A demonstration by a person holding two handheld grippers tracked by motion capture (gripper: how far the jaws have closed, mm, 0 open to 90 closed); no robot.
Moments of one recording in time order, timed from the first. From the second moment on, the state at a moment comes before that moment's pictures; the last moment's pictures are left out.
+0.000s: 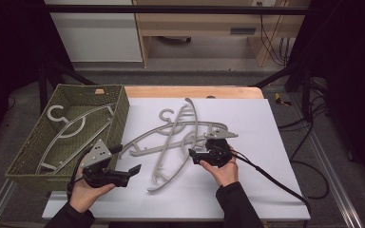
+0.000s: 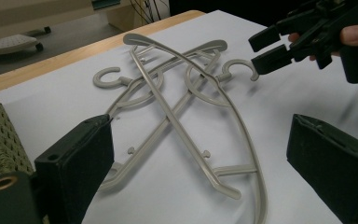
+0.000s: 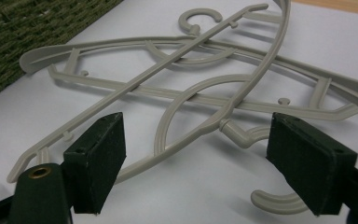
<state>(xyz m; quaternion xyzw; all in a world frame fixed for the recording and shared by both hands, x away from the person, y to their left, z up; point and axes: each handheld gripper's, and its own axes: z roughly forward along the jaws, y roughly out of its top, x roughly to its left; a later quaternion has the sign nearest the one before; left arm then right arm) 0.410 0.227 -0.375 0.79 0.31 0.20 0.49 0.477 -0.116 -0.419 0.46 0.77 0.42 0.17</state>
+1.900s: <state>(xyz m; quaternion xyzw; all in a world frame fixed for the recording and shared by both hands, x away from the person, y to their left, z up) 0.415 0.233 -0.376 0.79 0.32 0.19 0.49 0.512 -0.092 -0.457 0.54 0.75 0.34 0.14</state>
